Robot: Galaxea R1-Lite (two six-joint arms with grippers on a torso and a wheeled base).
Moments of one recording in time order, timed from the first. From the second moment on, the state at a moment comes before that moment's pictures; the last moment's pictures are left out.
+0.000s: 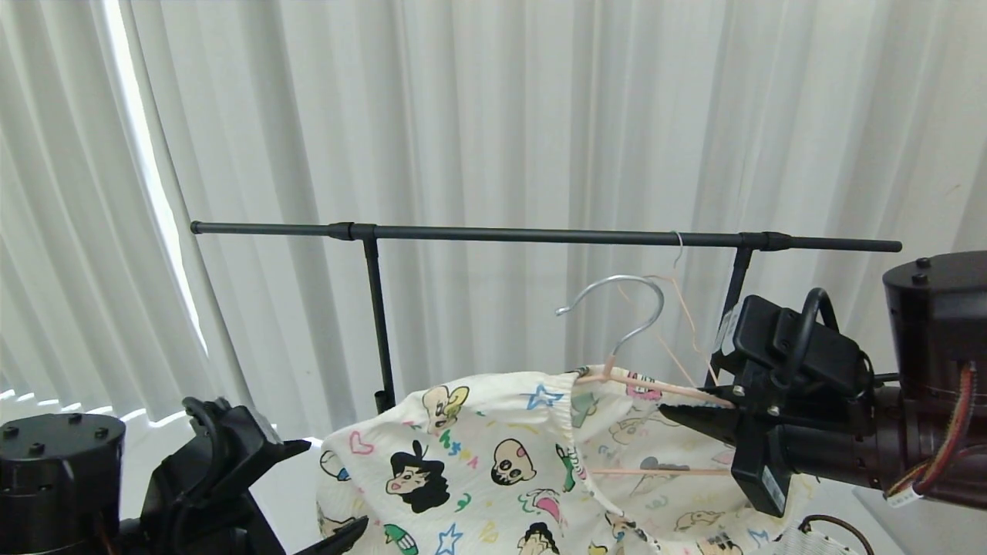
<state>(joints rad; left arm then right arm) -0.29 1.31 -0.20 -0.56 -0.29 0.42 0.82 1.40 -0.77 -0.17 0.05 -0.36</state>
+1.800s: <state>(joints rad) 0.02 1.20 -0.25 -0.56 -0.35 0.14 0.68 1.35 -0.68 -0.14 -0.13 -0.30</state>
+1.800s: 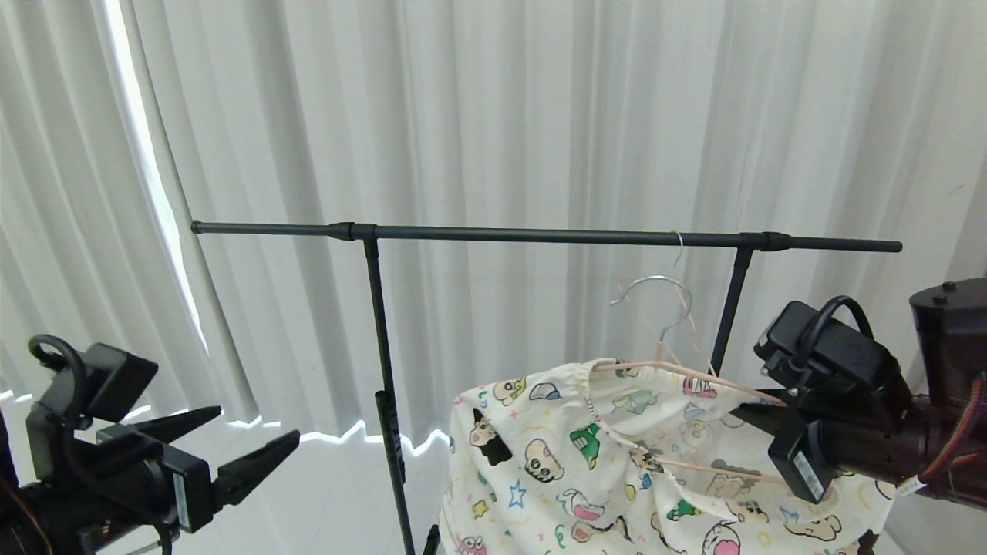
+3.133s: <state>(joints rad) 0.01 1.22 -0.35 -0.56 -0.07 0.25 0.73 1.59 -1.03 0.38 -0.46 0.21</state>
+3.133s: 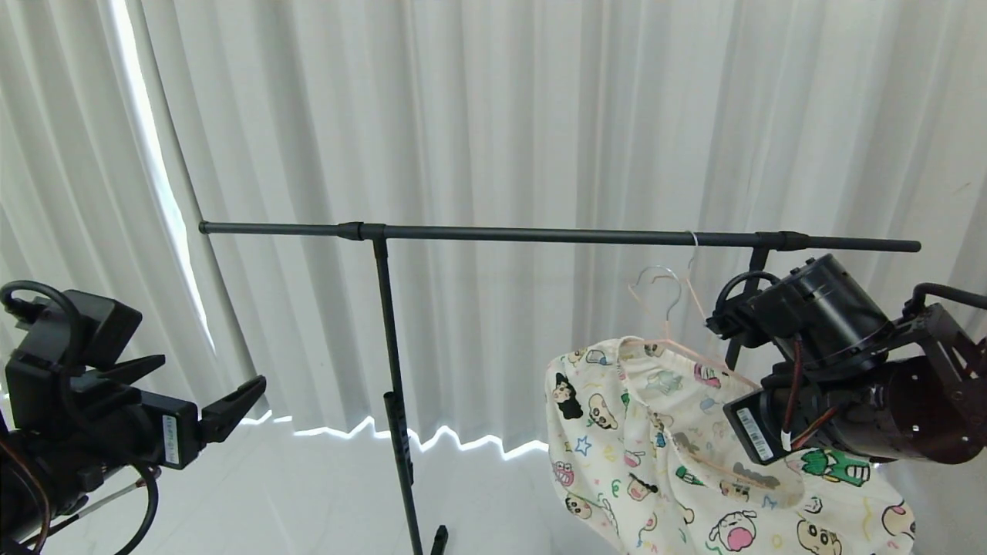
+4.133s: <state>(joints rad) -0.13 1.21 -0.36 -0.57 -0.07 0.30 0.72 1.66 -1.11 0.32 -0.60 0.37</state>
